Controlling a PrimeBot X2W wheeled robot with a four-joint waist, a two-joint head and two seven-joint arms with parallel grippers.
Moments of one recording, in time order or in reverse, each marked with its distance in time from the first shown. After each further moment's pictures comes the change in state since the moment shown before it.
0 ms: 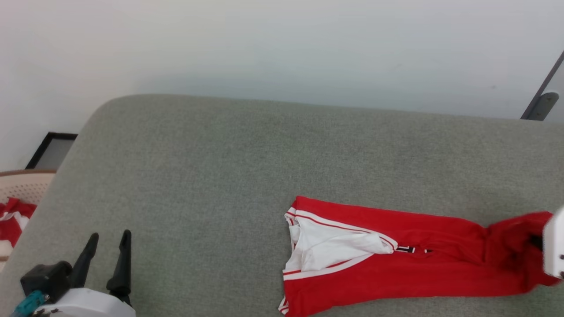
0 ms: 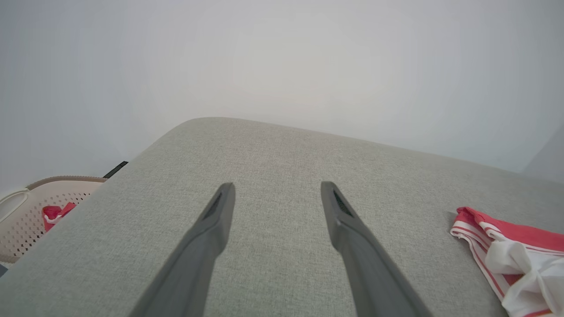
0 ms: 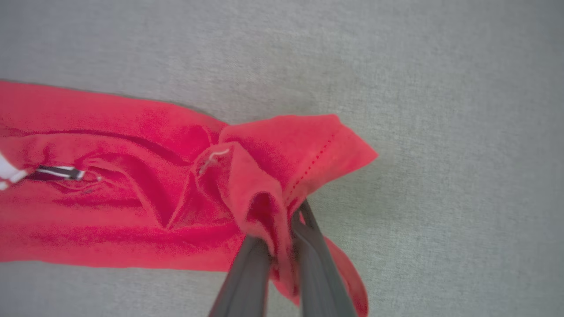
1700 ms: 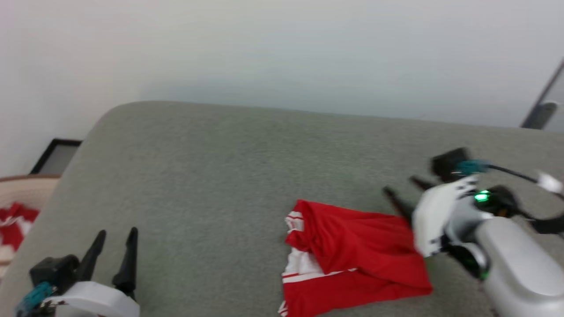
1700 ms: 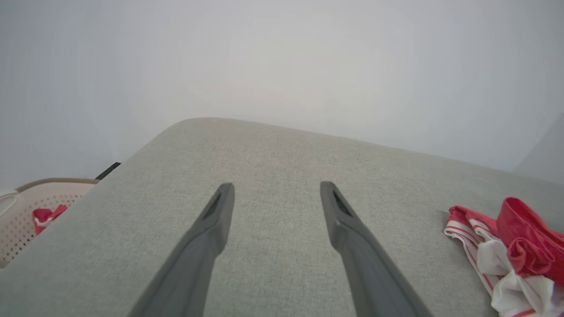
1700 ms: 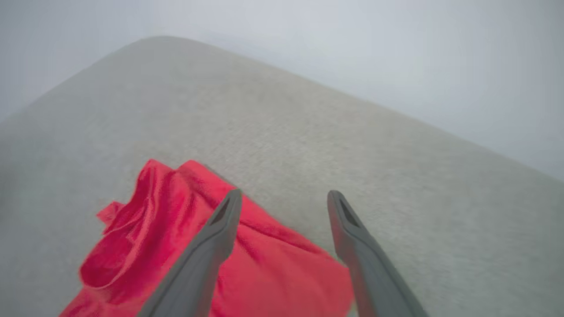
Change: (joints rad) left arm -0.056 -0.009 -0.030 0.086 0.007 -0.033 0.000; right arm -0.193 0.261 0.411 0.058 -0.007 0.000 -0.488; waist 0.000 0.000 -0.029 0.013
